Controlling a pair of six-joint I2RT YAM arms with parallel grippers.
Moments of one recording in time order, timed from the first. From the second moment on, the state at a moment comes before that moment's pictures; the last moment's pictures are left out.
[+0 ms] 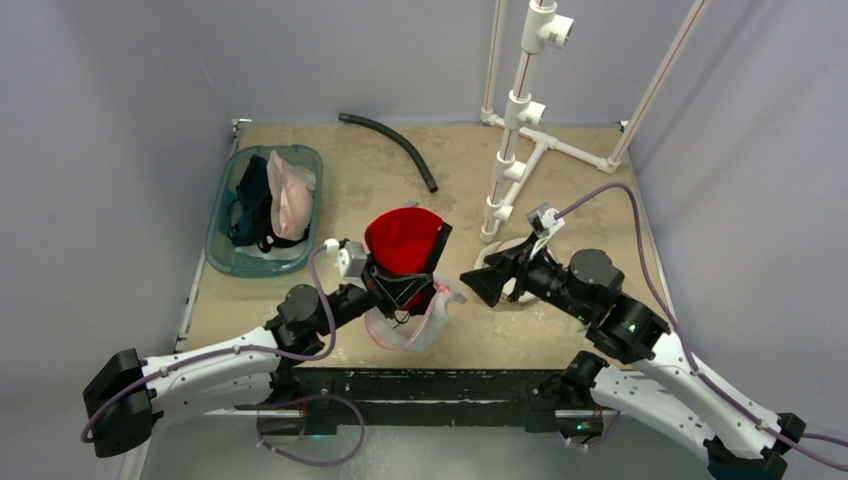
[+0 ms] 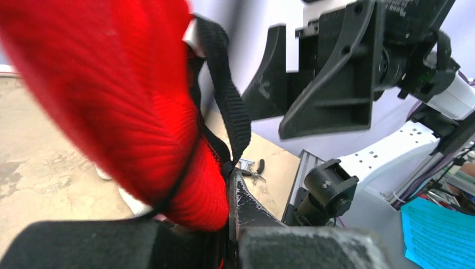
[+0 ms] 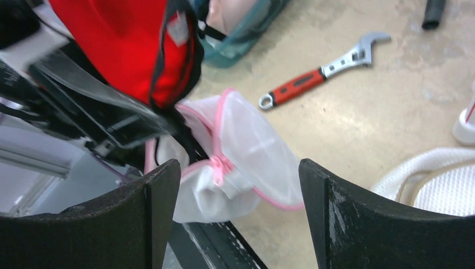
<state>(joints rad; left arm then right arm) -1.01 0.83 0.32 0.78 0.08 -0.39 0.82 0.63 0.78 -0.31 -0.11 0.48</state>
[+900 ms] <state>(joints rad) -1.01 0.81 0.26 0.81 0.08 -0.41 0.82 0.78 0.51 0.01 -0.31 0.46</state>
